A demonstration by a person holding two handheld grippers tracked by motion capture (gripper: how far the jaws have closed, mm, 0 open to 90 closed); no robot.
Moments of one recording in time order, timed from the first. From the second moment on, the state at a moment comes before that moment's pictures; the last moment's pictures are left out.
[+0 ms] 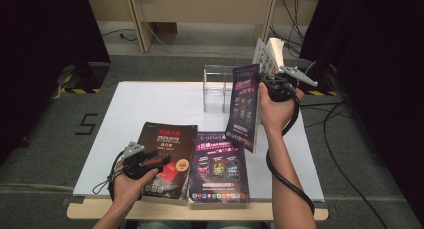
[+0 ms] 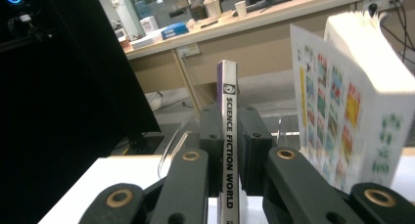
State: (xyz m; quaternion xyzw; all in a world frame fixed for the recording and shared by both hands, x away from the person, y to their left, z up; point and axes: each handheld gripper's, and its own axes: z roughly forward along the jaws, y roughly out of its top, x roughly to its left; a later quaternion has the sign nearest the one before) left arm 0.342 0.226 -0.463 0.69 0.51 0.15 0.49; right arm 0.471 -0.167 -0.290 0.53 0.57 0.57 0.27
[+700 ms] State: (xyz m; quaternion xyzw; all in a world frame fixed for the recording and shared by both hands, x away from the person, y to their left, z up) left arm 0.342 0.224 -0.466 0.69 0.51 0.14 0.49; right arm 0.543 -0.150 -0.270 0.53 0.54 0.59 0.29
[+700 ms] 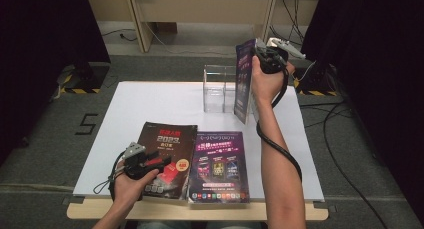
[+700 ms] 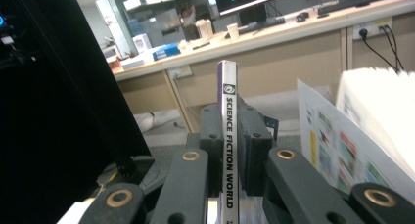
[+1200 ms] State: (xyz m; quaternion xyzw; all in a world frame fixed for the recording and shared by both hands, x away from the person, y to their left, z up) left arm 0.343 0.225 -0.467 0.69 0.51 0.14 0.49; right arm 0.555 -0.144 -0.291 0.52 0.54 0.58 0.32
